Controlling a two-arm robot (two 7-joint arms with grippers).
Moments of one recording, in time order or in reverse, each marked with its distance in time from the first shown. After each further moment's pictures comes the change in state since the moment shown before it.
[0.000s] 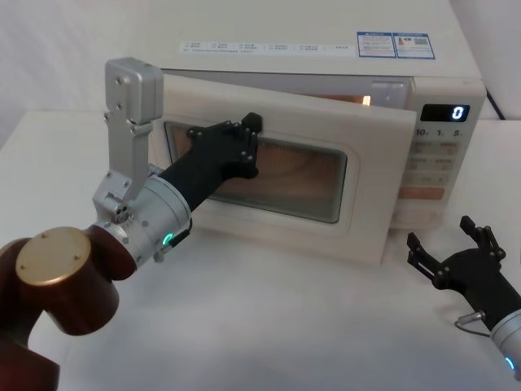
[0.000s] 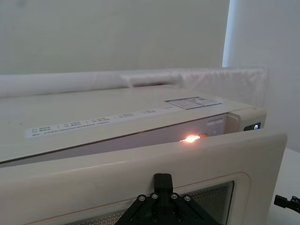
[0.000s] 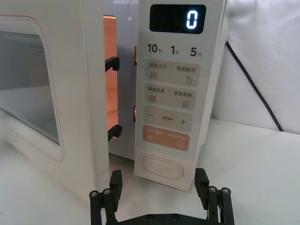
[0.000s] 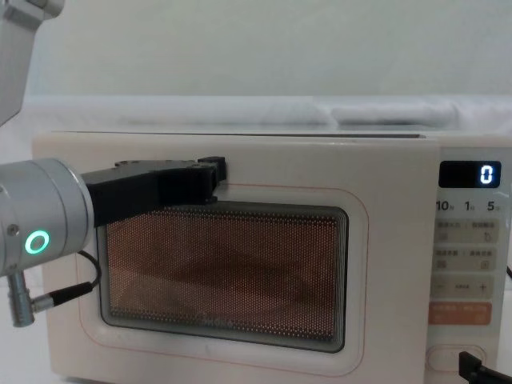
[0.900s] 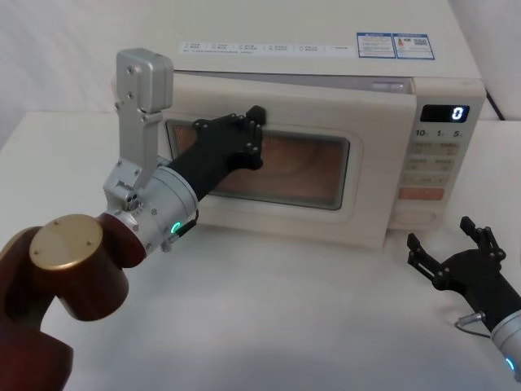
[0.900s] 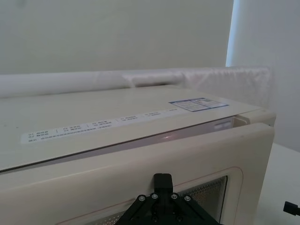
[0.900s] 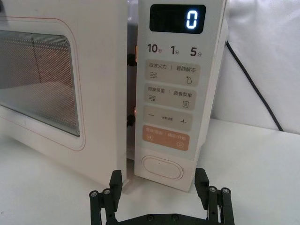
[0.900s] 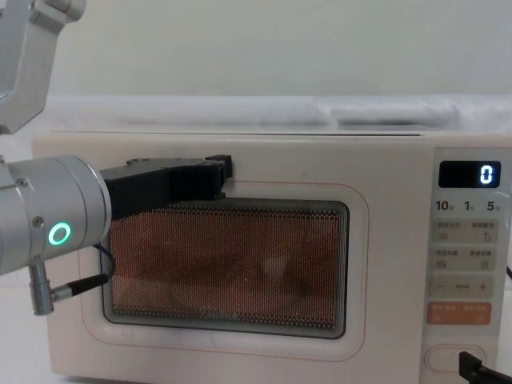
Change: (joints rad) left arm -0.050 -0.041 0.001 0.058 0.026 0.011 -0.012; right arm 0.000 0.000 0.000 0.000 0.000 0.000 0.000
